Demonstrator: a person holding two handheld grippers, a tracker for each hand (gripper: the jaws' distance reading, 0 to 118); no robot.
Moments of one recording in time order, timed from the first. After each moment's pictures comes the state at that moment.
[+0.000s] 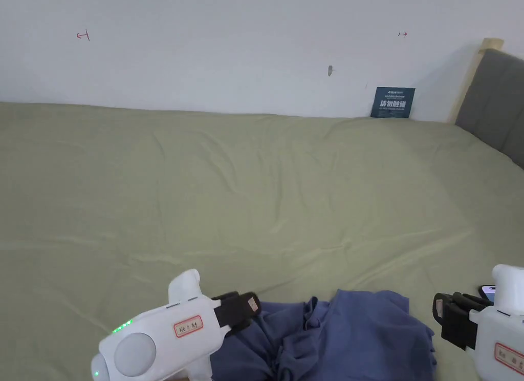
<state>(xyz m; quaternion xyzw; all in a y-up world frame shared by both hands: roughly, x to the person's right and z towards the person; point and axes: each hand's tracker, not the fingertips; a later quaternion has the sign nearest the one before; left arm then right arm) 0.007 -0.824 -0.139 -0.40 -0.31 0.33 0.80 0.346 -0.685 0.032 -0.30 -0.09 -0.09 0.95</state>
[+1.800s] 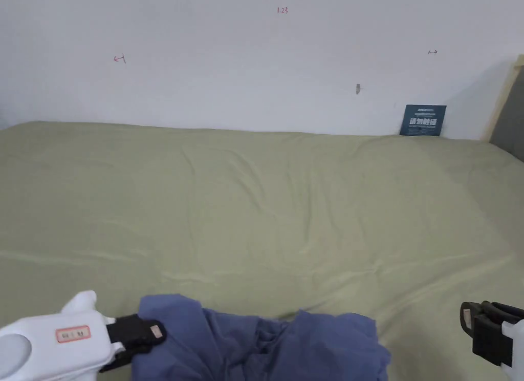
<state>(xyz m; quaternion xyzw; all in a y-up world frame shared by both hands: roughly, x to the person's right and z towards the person) -0.170 -0.765 -0.148 -0.45 -0.16 0.31 0.82 0.329 -0.665 0.016 -0.29 -0.06 -0.06 0.95</state>
